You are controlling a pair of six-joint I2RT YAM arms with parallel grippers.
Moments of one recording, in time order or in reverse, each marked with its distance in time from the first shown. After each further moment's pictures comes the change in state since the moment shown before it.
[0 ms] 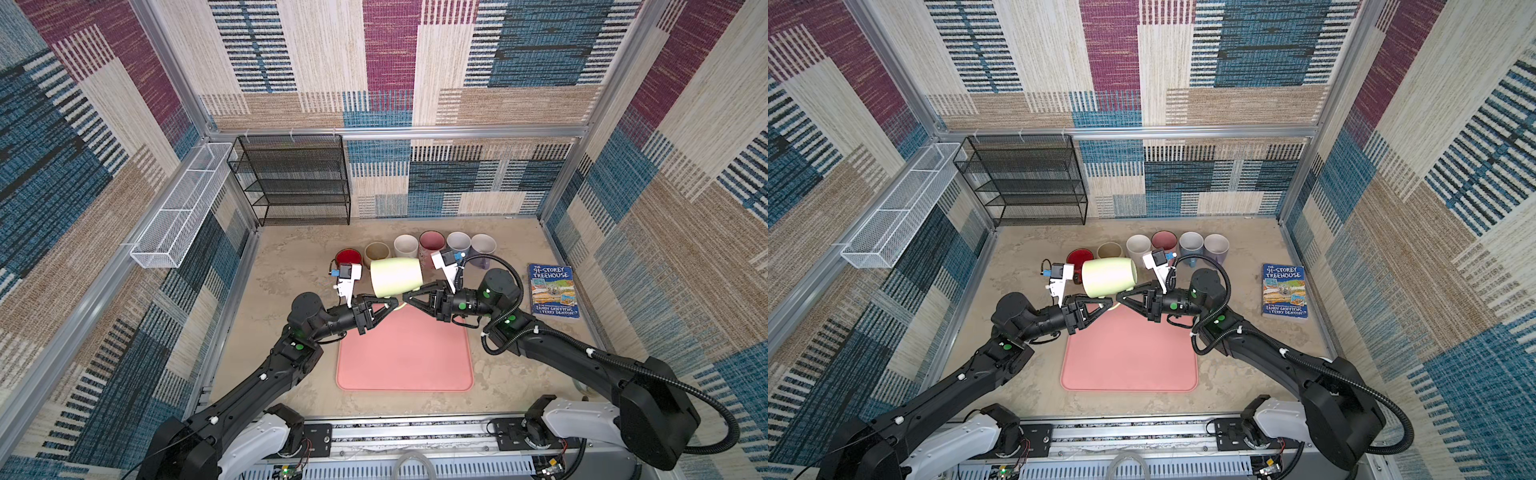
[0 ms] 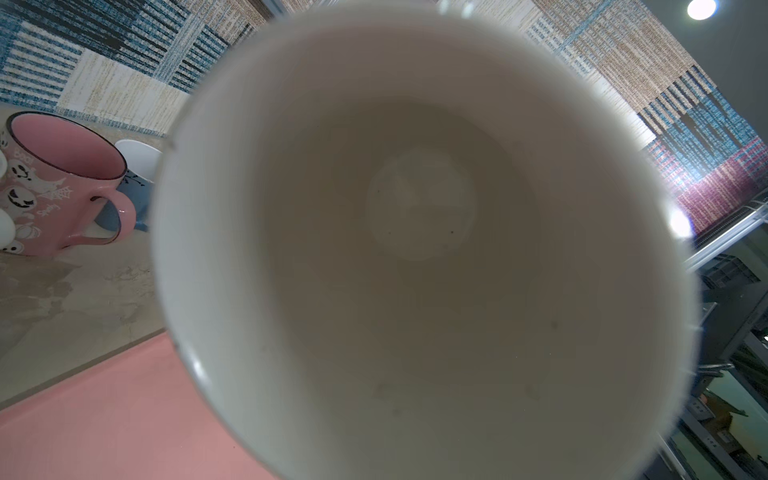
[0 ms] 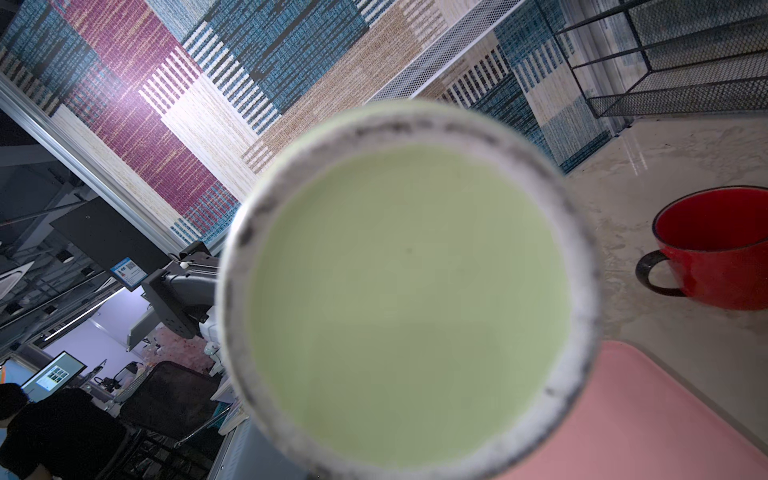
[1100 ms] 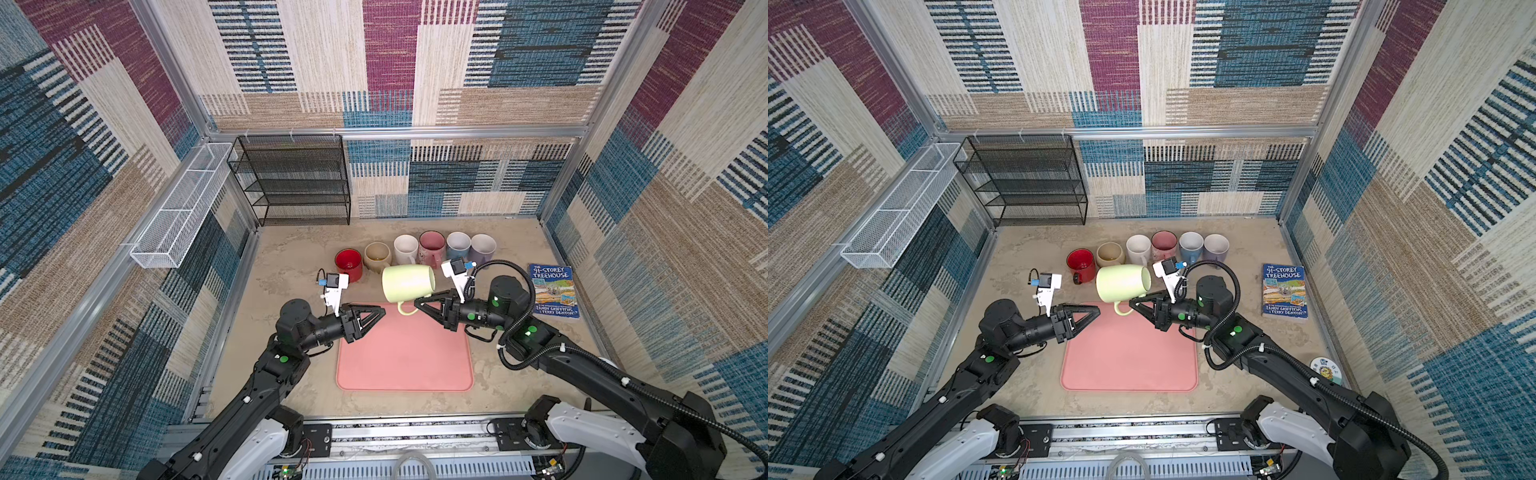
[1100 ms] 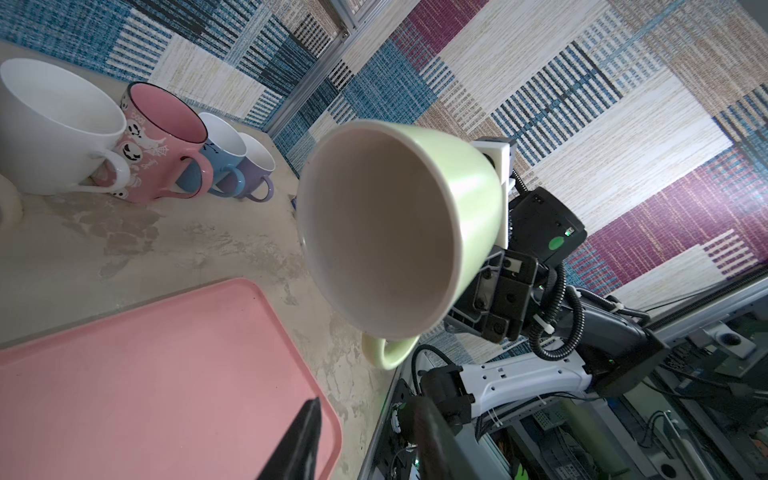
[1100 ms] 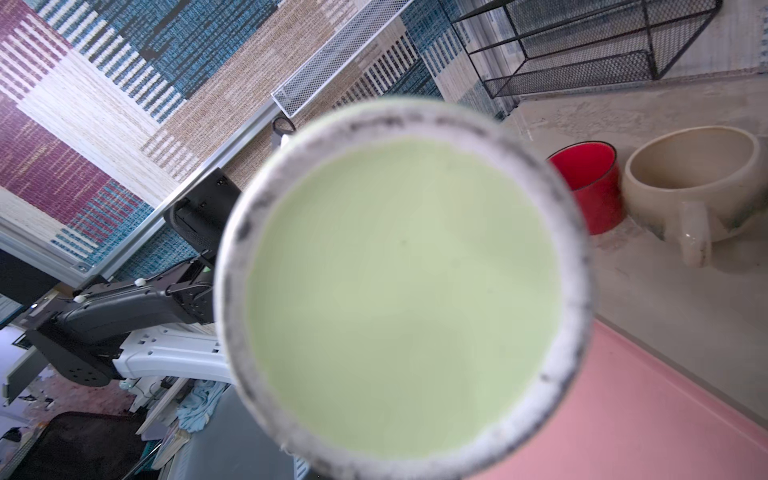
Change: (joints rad) left arm 0.086 -0.162 -0.053 -0.251 0.011 0.050; right arm 0.016 -0.194 -0.010 -0.392 0.199 -0.129
